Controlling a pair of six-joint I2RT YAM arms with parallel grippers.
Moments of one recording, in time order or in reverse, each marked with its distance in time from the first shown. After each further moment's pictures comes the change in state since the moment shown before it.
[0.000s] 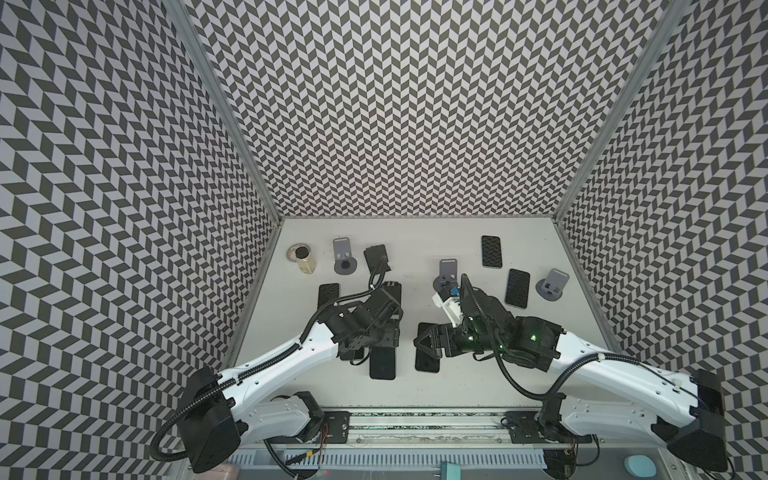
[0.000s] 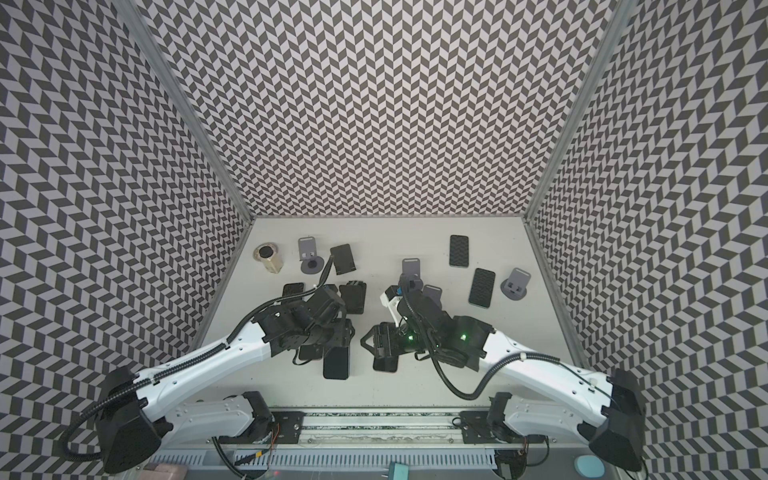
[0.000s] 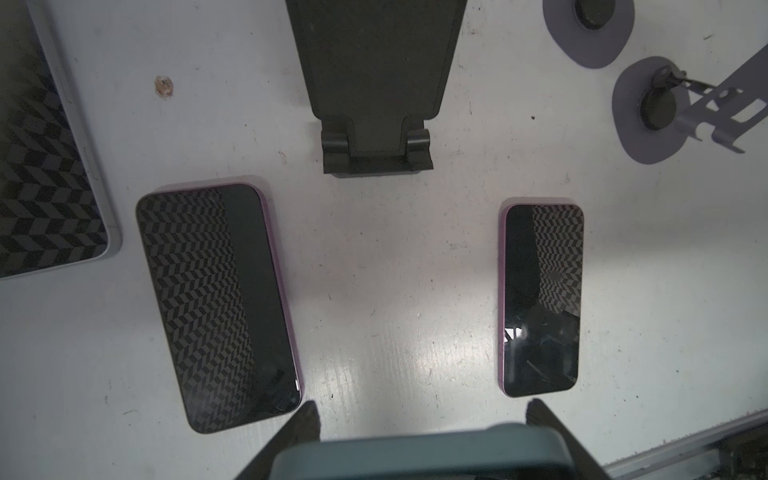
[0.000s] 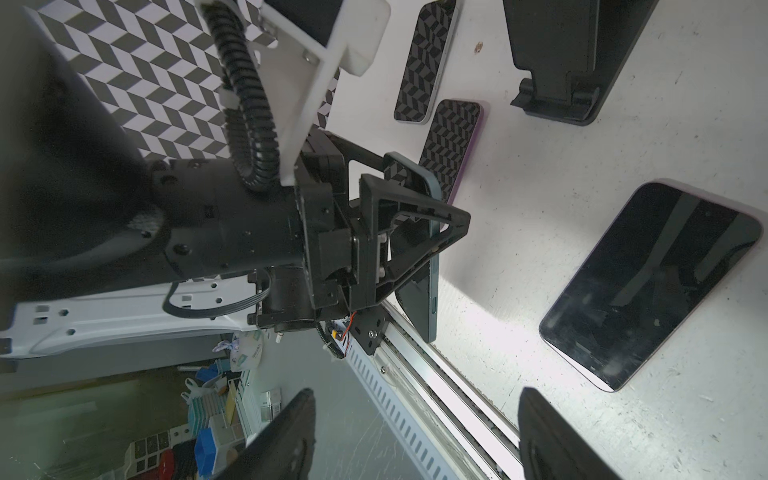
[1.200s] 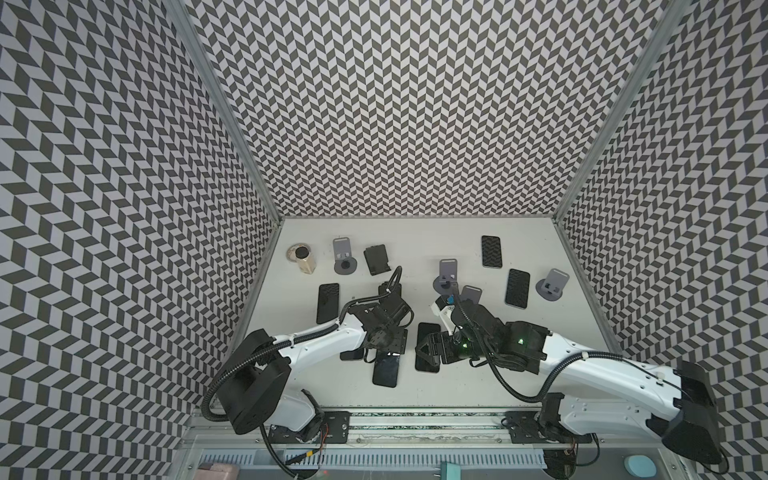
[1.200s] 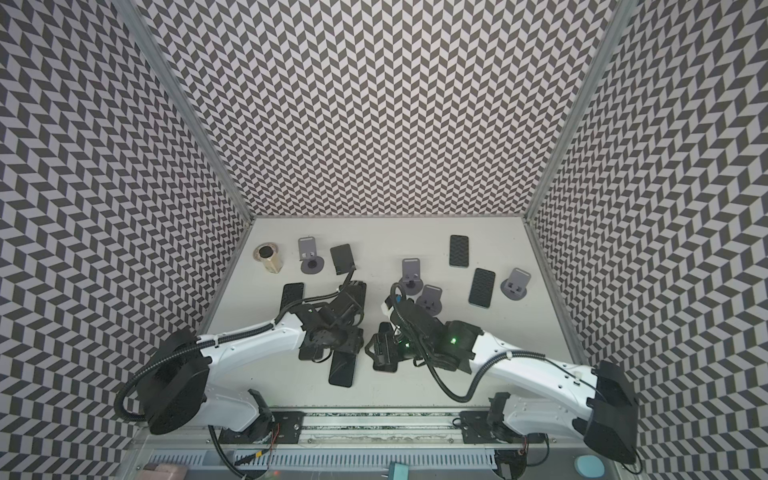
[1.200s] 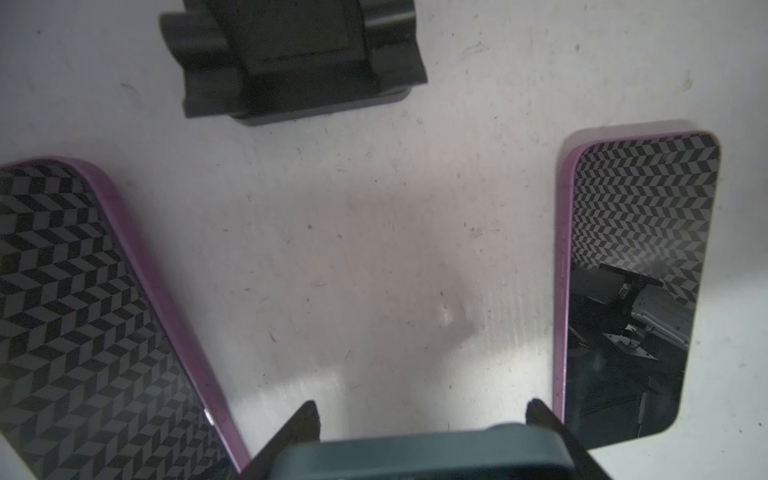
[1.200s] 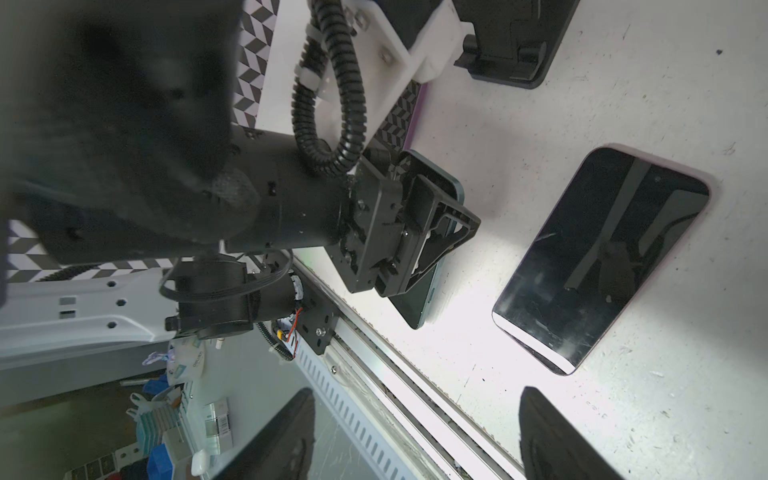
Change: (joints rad) left arm 0.021 0.257 -0.057 0.171 0.083 0.100; right arm 0.024 0.061 -0.048 -0.013 0.077 -0.030
